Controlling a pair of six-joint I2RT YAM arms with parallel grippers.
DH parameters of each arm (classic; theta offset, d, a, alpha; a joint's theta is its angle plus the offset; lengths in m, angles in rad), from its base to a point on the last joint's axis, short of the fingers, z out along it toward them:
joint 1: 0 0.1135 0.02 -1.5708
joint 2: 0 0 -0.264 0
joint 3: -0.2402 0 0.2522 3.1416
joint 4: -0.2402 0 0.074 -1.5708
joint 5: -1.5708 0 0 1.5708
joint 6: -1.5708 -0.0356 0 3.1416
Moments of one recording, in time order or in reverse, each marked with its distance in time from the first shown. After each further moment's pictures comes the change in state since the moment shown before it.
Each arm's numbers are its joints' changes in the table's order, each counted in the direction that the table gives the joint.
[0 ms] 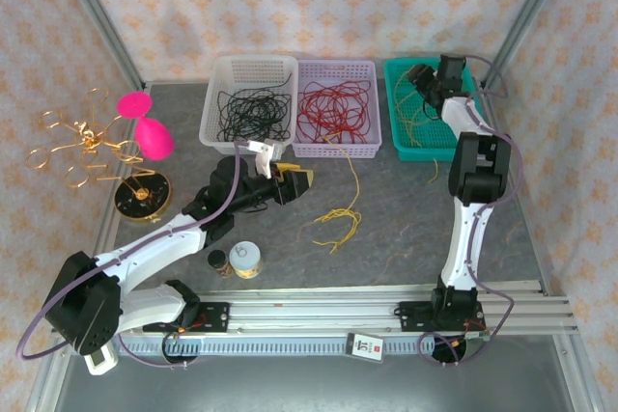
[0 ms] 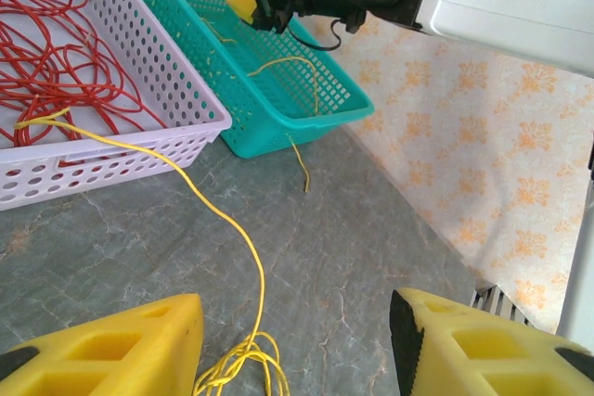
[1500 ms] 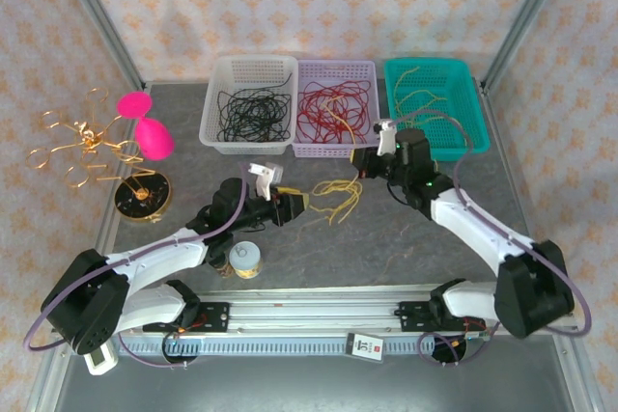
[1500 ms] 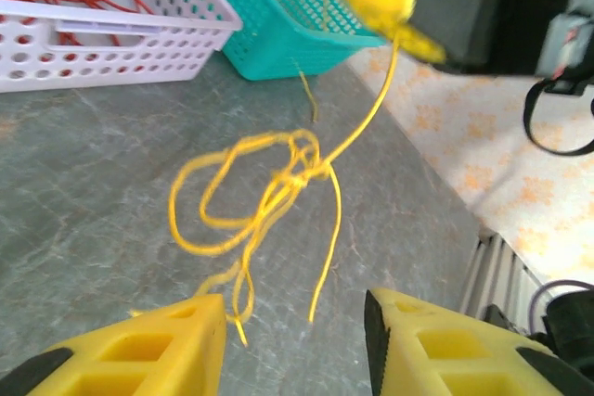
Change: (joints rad) left arm -0.038 0.000 0.194 0.129 -0.032 0.013; right arm 0.469 -1.053 1.074 0.135 0.141 0.322
